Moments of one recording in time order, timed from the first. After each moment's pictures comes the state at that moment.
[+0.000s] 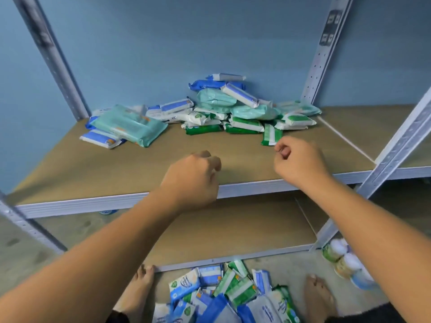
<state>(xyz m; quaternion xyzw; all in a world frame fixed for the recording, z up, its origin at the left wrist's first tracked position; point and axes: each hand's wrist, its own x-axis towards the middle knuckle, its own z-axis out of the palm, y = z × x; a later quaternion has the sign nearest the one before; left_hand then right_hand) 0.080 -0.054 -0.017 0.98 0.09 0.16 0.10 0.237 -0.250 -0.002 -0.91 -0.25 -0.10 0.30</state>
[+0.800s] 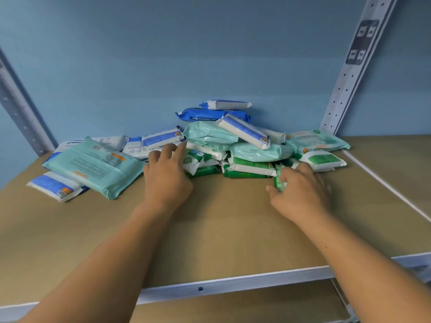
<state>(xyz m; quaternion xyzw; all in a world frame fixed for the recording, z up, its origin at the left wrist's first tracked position) 0.241 0.063 -0.048 0.91 0.30 0.26 0.08 0.367 -0.171 -0.039 -0.97 -0.20 -0.06 0.15</state>
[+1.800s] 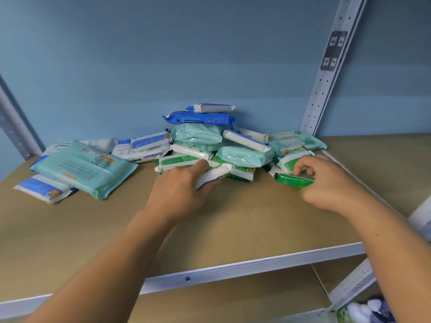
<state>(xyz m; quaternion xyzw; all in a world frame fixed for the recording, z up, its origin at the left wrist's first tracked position) 0.226 0.011 -0.036 0.94 0.10 0.32 0.07 0.389 -0.250 0.004 -0.92 -0.27 -0.01 0.27</state>
